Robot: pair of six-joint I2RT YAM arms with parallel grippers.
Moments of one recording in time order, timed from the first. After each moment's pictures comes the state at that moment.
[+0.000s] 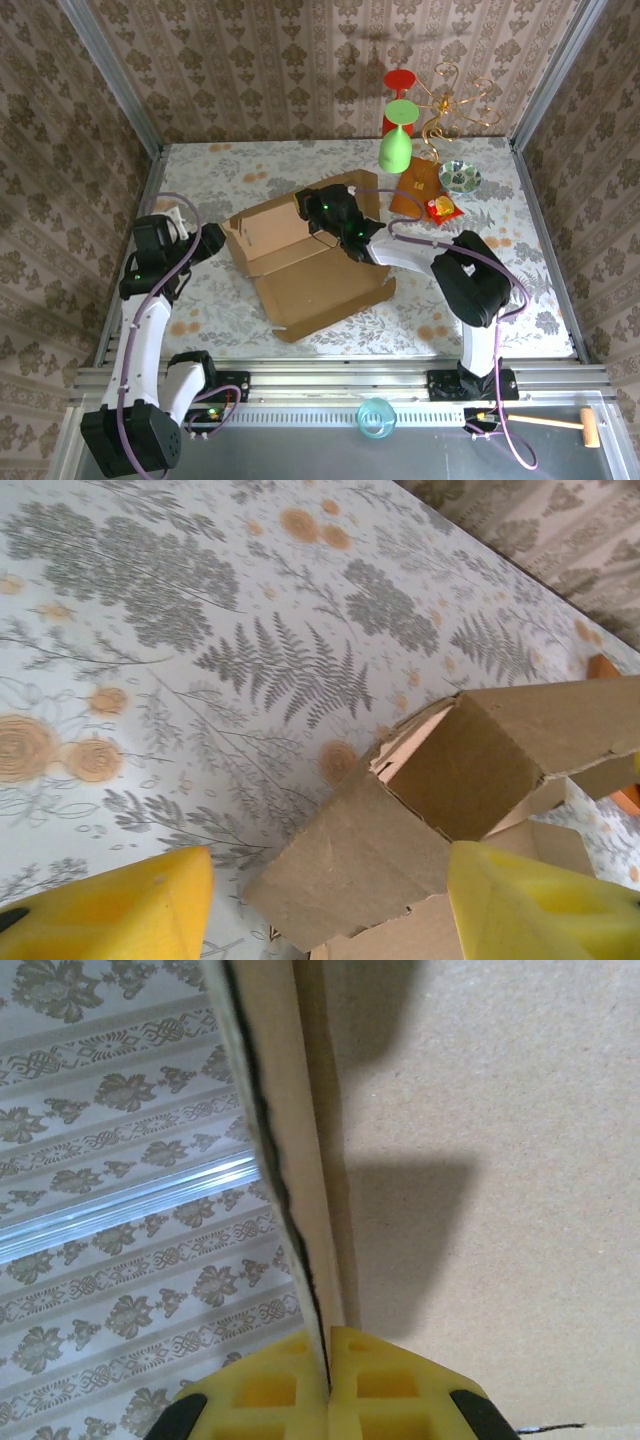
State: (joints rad) left arm 0.08 0.88 0.76 -0.54 0.34 -0.41; right arm 0.73 1.90 1.24 0.41 0.09 1.80
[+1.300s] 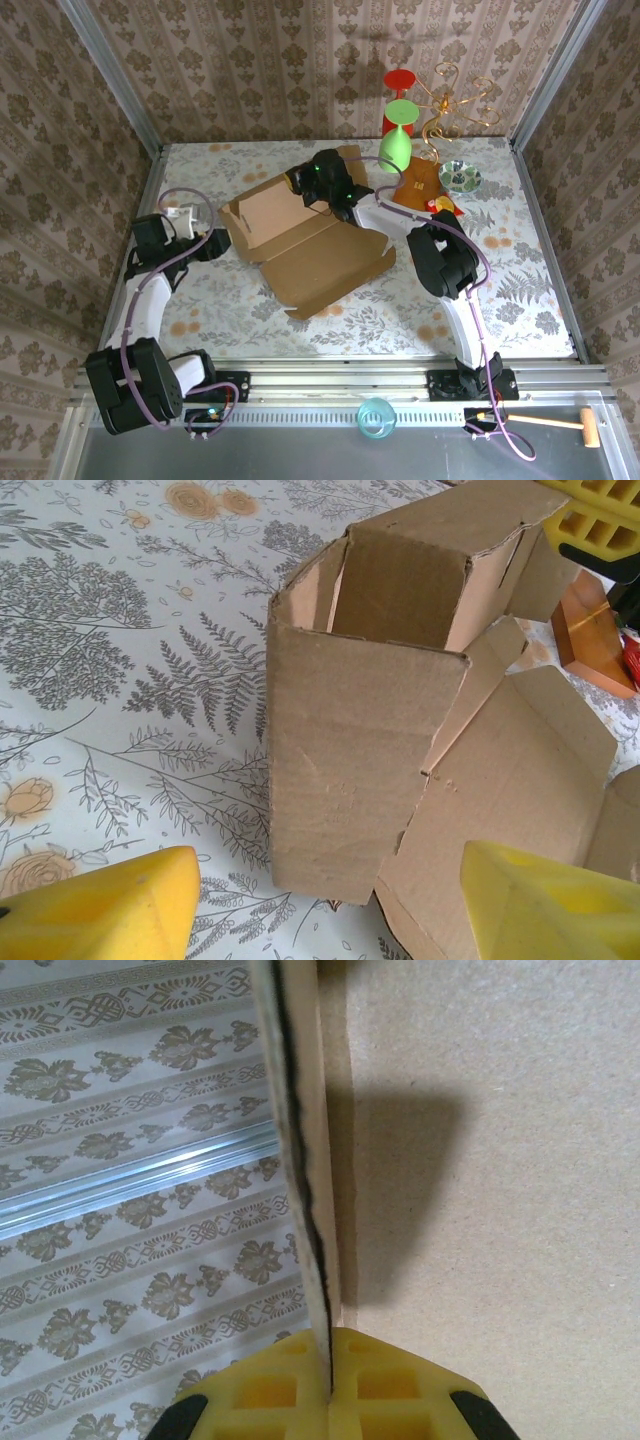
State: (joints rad) left arm 0.20 1.14 0.67 -0.26 0.69 -0.03; right arm 0.61 2.20 1.70 0.17 -0.18 1.67
